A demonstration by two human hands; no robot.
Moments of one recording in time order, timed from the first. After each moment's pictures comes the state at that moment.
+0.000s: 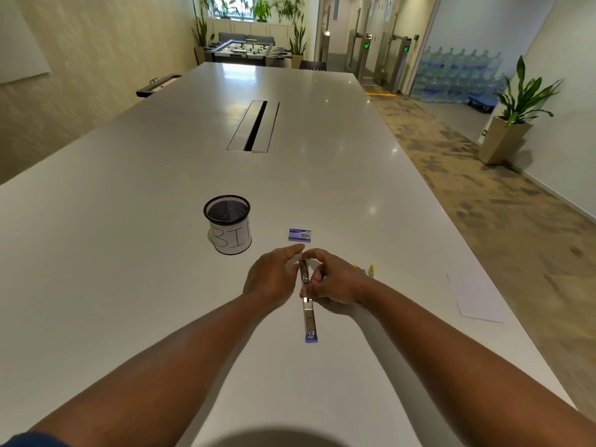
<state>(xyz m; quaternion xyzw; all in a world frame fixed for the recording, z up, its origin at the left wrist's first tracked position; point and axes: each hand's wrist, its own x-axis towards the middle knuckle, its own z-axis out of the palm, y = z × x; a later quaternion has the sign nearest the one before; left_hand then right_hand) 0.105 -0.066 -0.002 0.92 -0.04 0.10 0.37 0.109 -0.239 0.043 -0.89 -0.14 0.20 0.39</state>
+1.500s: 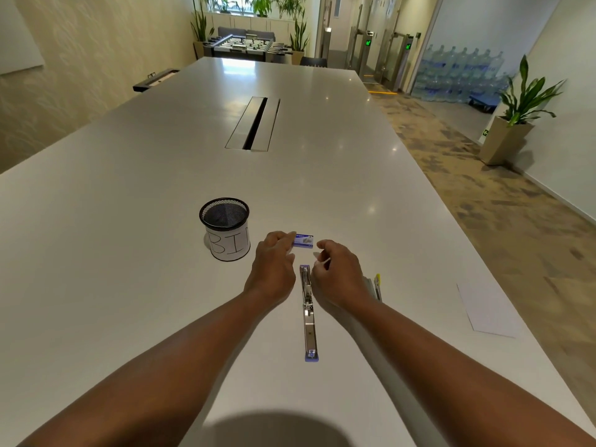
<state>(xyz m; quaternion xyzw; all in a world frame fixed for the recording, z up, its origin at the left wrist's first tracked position) 0.140 -0.065 -0.008 0.92 -0.03 0.13 0.37 0.124 -0.215 0.027 -0.92 -0.05 -0.07 0.38</state>
